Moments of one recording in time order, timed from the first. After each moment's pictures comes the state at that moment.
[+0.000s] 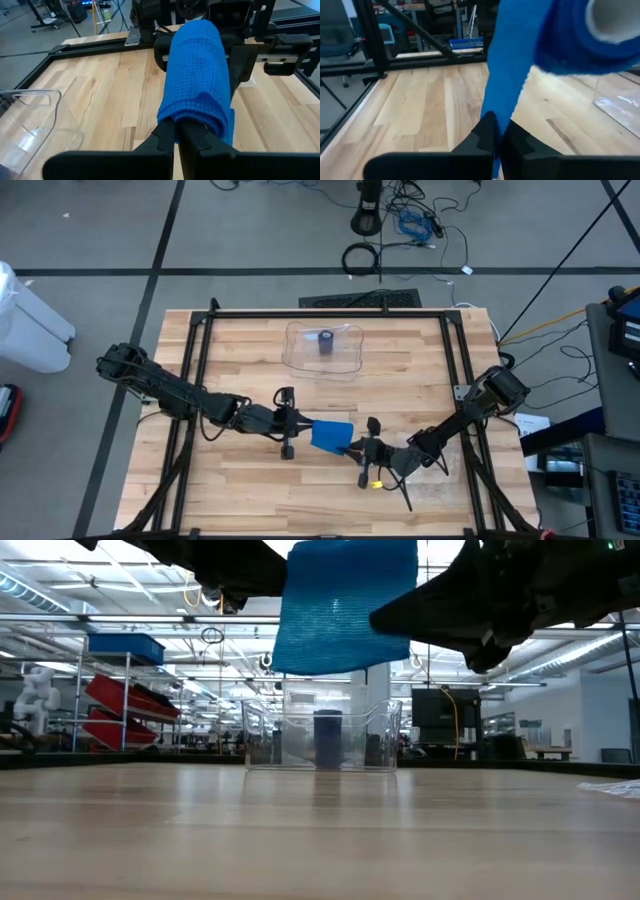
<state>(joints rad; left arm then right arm) -0.32 1.44 0.77 0.31 -0.35 0.01 0.59 1.83 0.68 0.95 0.80 0.23</state>
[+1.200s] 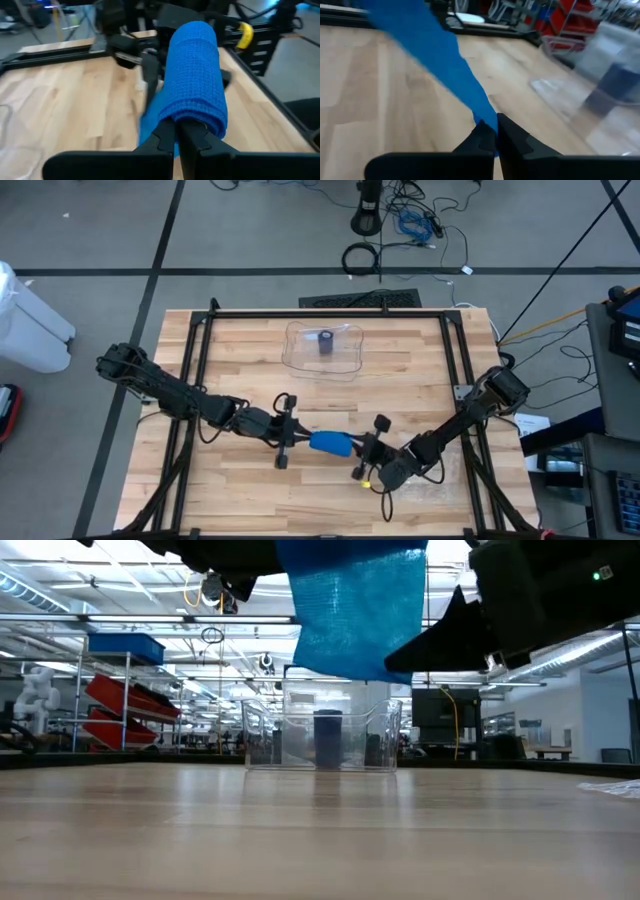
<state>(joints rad) -0.36 1.43 0.77 0.33 -0.21 0.01 0.61 1.82 0.78 0.50 1.07 0.34</state>
